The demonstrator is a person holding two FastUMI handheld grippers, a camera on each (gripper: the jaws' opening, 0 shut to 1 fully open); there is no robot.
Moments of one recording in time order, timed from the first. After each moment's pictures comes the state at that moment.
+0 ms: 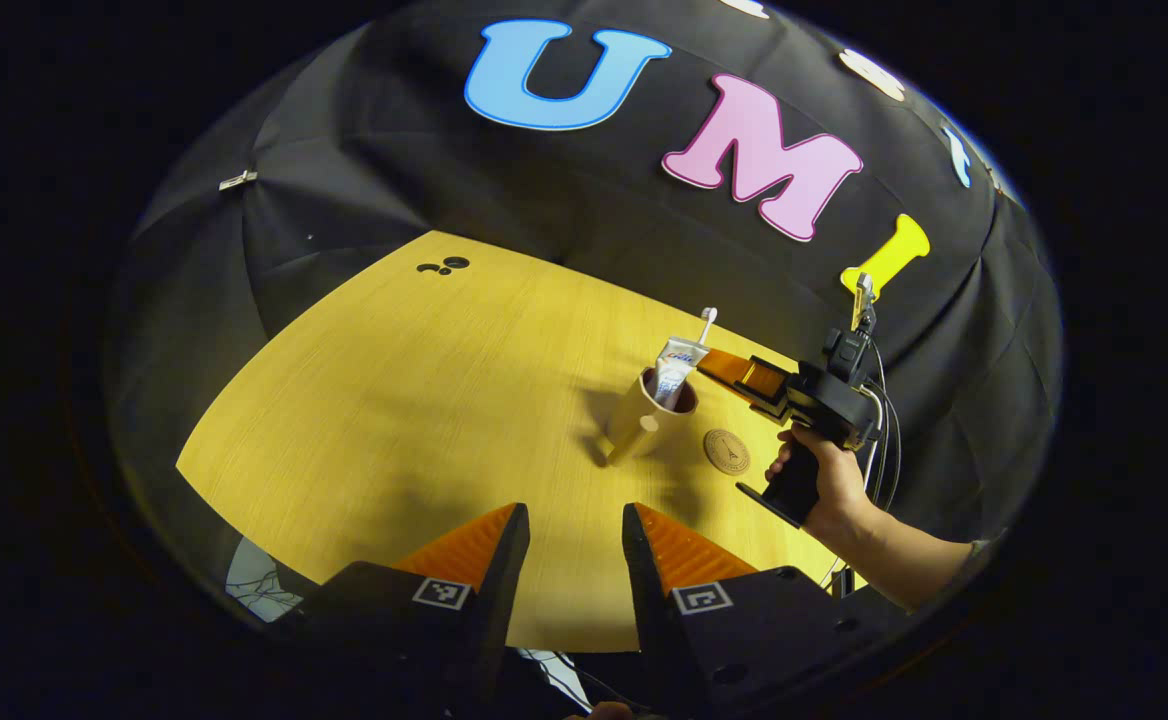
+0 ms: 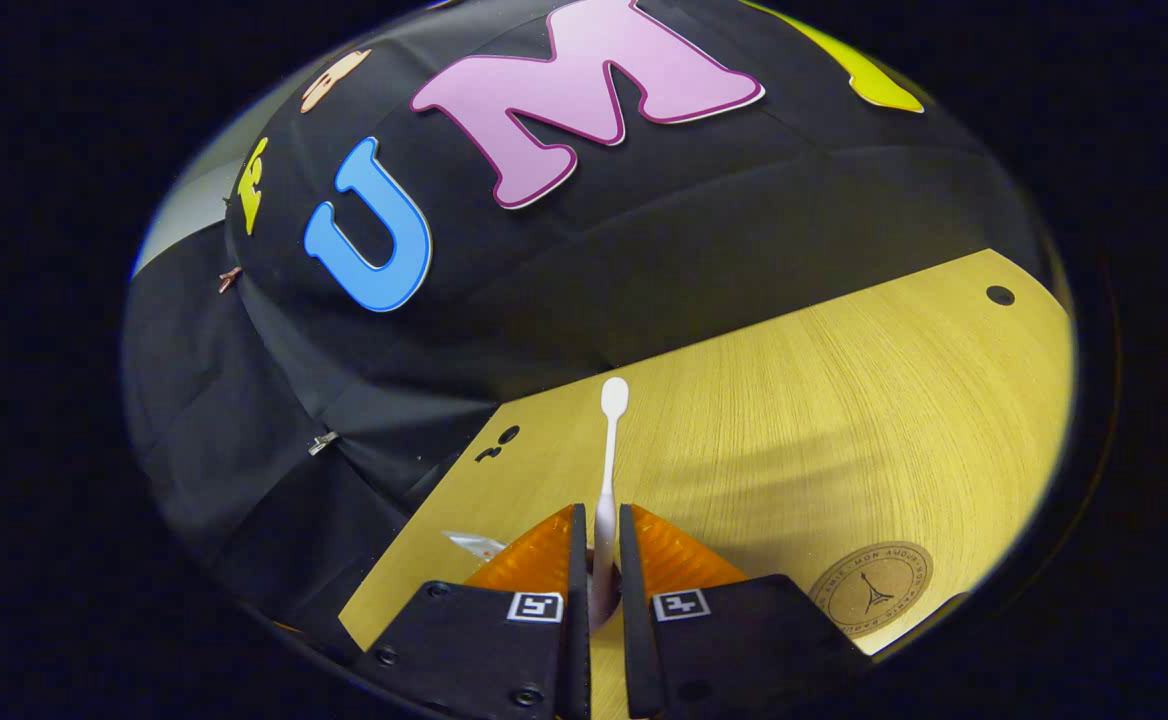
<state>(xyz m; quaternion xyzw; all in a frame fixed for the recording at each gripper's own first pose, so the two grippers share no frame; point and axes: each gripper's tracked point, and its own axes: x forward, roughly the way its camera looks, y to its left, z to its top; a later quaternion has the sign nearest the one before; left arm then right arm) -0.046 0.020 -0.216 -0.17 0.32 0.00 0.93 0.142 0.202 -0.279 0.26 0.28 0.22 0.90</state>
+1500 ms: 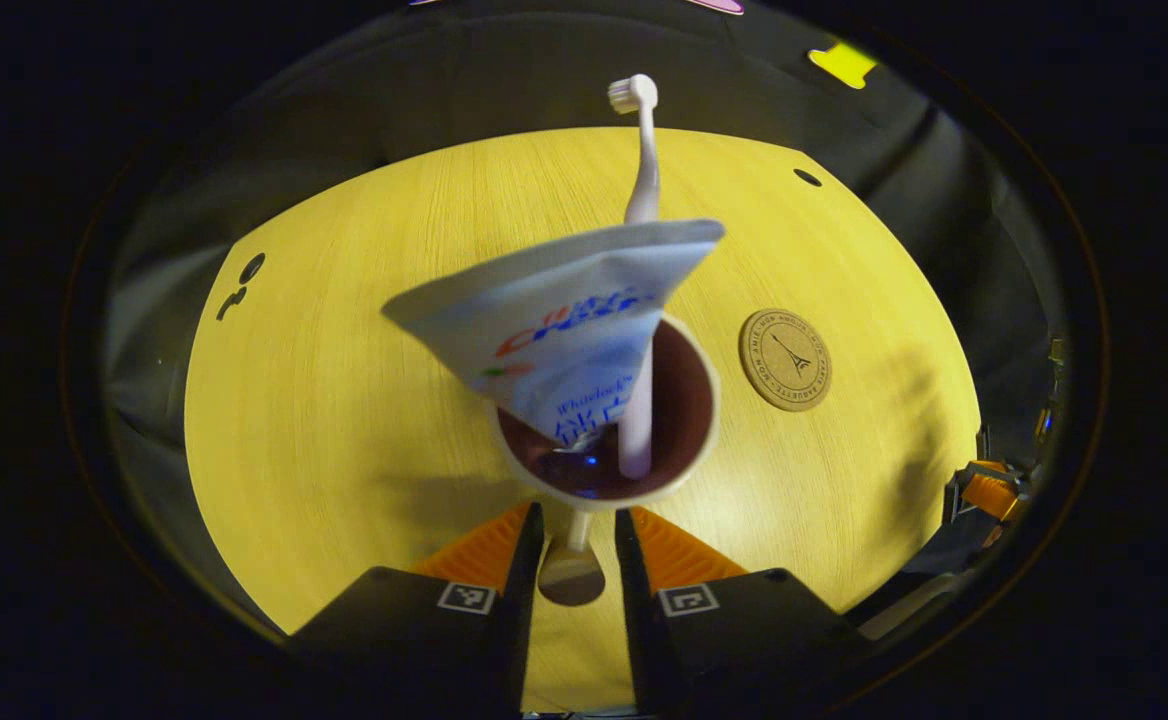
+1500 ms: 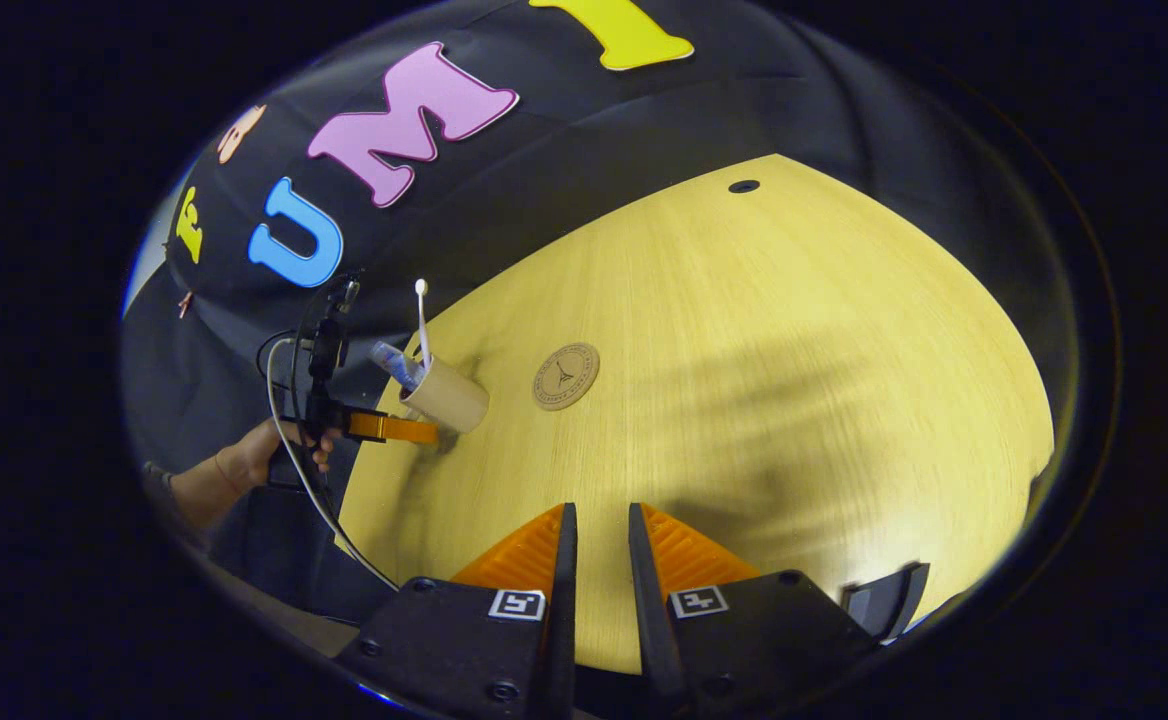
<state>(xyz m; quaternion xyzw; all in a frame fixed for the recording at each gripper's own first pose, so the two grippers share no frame) 0.123 -0.050 -0.349 0.07 0.56 -0.10 0.82 -0.079 -0.056 -0.323 0.27 0.42 0.12 0.86</state>
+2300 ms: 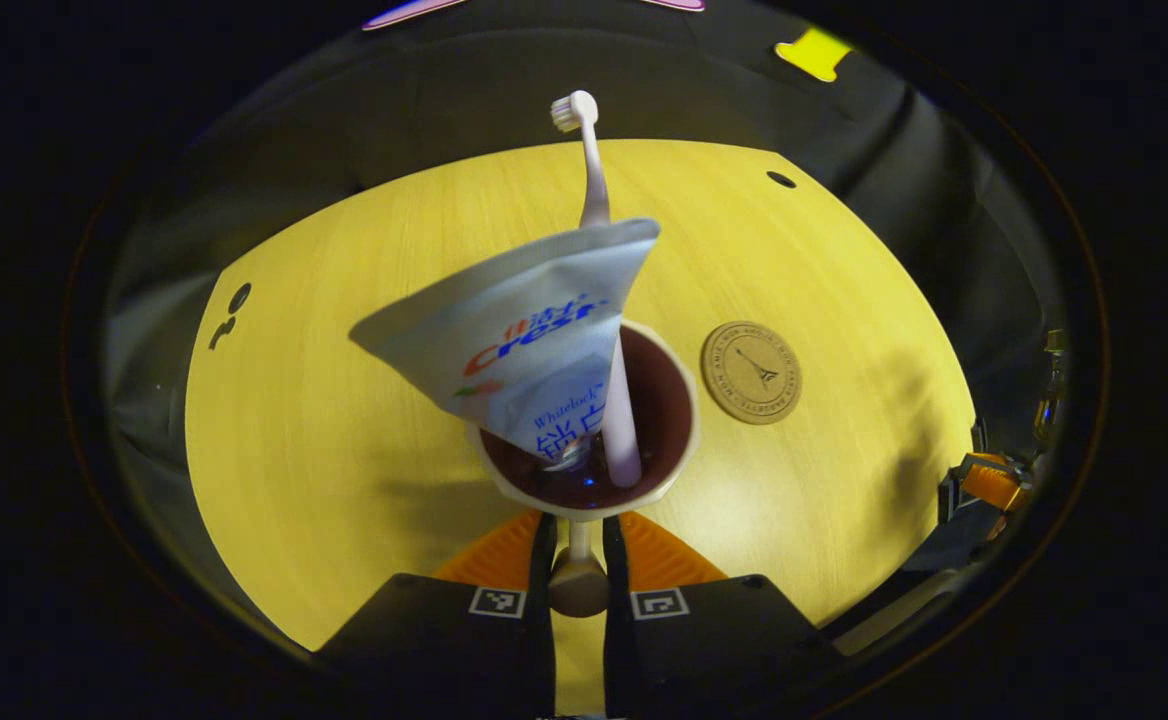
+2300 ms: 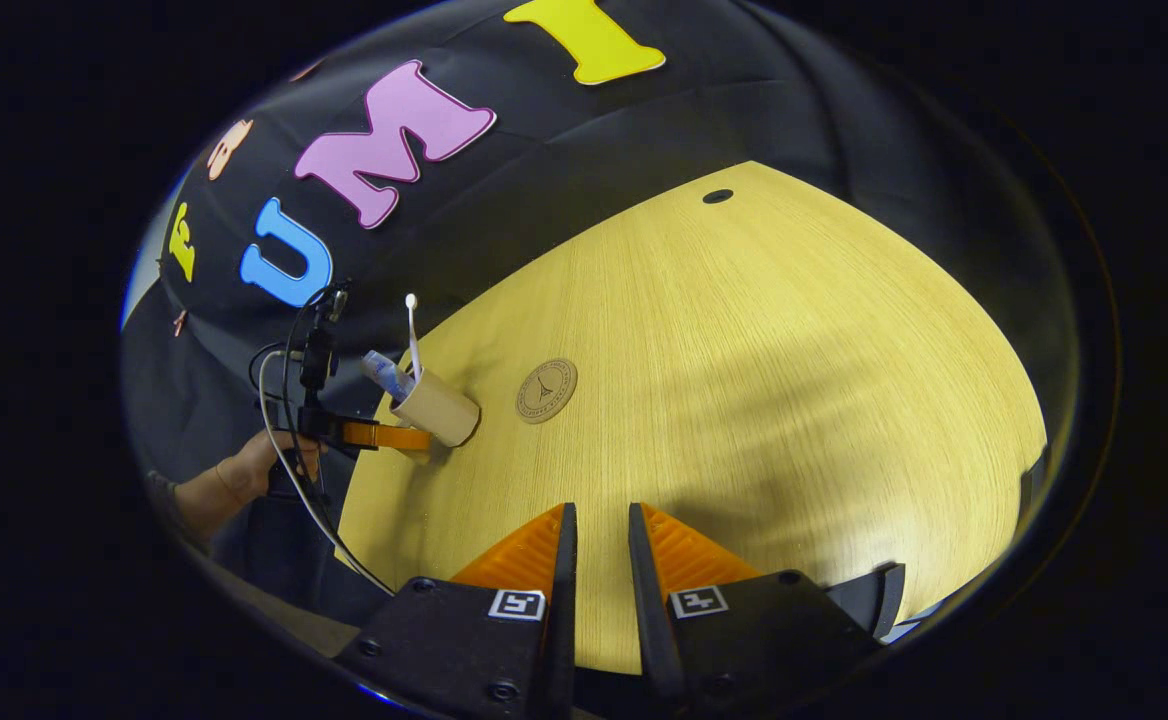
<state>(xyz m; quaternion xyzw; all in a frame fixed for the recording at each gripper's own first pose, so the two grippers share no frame) 0.123 -0.088 -0.334 0.07 0.53 -0.13 0.83 -0.087 -0.074 -0.321 0.28 0.41 0.10 0.86</state>
